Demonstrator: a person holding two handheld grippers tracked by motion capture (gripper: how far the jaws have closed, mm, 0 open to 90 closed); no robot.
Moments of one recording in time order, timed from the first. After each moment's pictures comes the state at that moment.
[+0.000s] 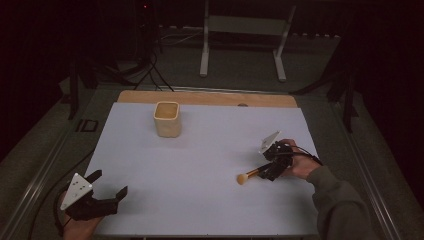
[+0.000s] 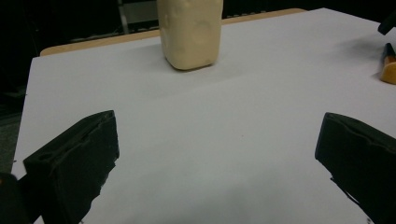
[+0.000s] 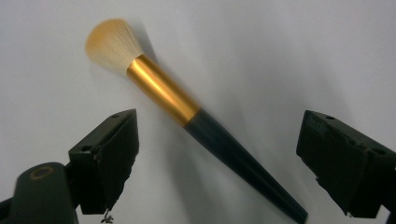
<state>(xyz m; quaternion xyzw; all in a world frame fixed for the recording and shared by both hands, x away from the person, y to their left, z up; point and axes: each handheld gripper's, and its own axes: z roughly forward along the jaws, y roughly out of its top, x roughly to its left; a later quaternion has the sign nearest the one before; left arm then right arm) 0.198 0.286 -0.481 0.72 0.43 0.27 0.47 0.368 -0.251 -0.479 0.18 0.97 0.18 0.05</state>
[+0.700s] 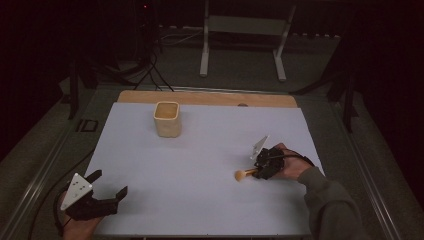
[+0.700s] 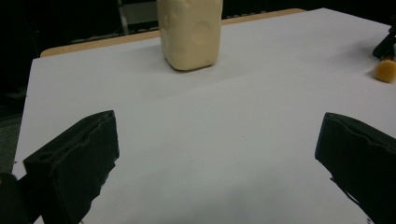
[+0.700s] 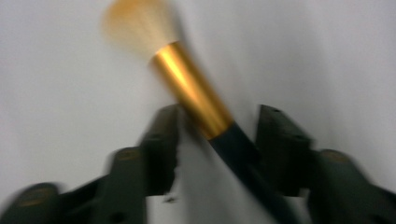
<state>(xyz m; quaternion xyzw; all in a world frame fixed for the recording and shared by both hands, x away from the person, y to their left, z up) 0.198 0.286 -0.481 0.72 0.43 0.27 0.47 0.368 -0.231 -0.496 0.14 0.98 0.15 0.02</state>
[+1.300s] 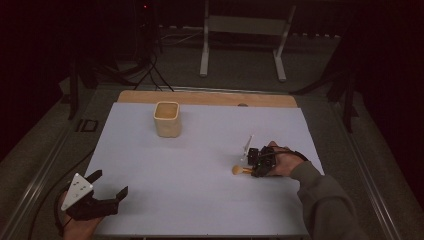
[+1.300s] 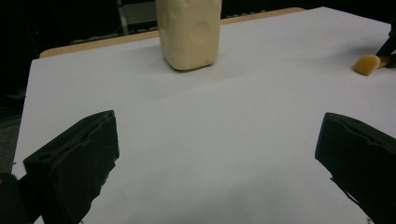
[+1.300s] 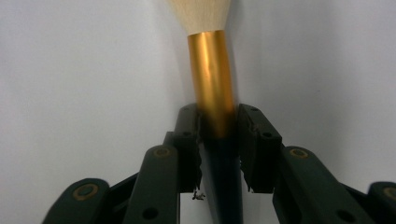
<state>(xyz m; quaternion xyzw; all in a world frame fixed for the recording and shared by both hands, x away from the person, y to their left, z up) 0.198 0.285 -0.481 0.72 0.43 0.27 0.47 0.373 -0.201 -0.493 0.12 0.99 0.05 0.01</state>
